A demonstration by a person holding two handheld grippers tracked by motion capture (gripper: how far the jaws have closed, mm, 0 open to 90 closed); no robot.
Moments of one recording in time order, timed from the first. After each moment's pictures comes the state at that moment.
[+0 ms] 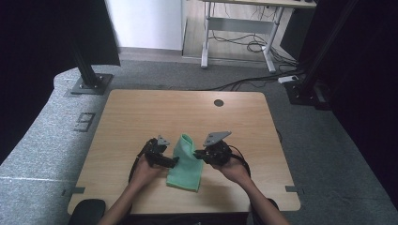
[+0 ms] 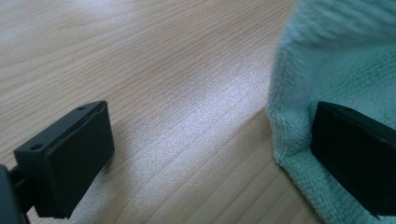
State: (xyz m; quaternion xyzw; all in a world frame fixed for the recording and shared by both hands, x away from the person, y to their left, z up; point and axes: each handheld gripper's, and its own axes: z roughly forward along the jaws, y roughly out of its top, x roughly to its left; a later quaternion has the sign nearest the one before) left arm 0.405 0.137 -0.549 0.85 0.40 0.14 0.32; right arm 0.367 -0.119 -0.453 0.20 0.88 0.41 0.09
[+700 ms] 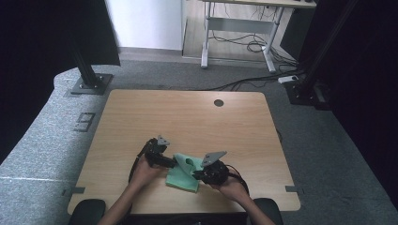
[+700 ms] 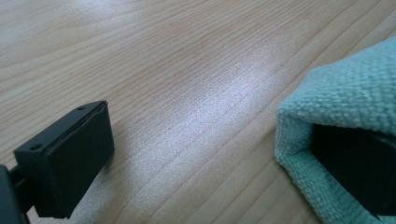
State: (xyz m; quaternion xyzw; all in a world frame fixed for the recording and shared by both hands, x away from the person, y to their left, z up) left arm 0.405 0.137 -0.550 0.85 0.40 0.14 0.33; right arm 0.332 -0.116 -0.509 0.20 0.90 0.39 0.04
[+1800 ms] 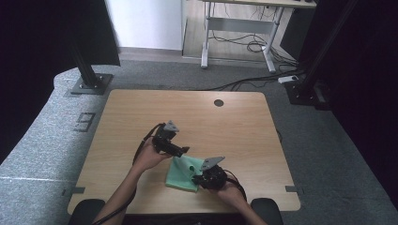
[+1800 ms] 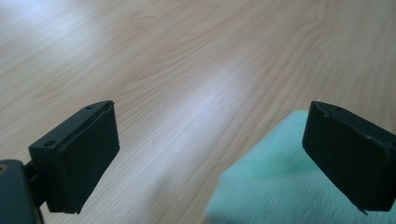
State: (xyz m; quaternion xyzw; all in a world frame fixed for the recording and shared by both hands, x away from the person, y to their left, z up) left arm 0.422 0.099 -0.480 0.88 0.30 0.10 0.36; right arm 0.327 -0.114 -0.537 0.23 0.90 0.38 0.03
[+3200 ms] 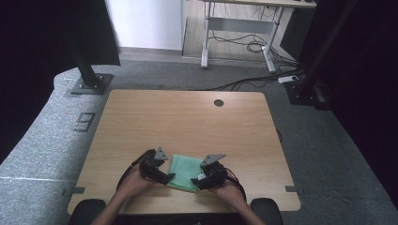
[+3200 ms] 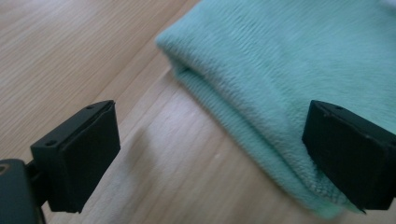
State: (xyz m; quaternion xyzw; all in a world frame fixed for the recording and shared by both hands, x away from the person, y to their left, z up) left arm 0.354 0.145 -0.533 0.90 0.30 0.12 0.29; right arm 0.331 -0.113 -0.530 0.29 0.88 0.36 0.08
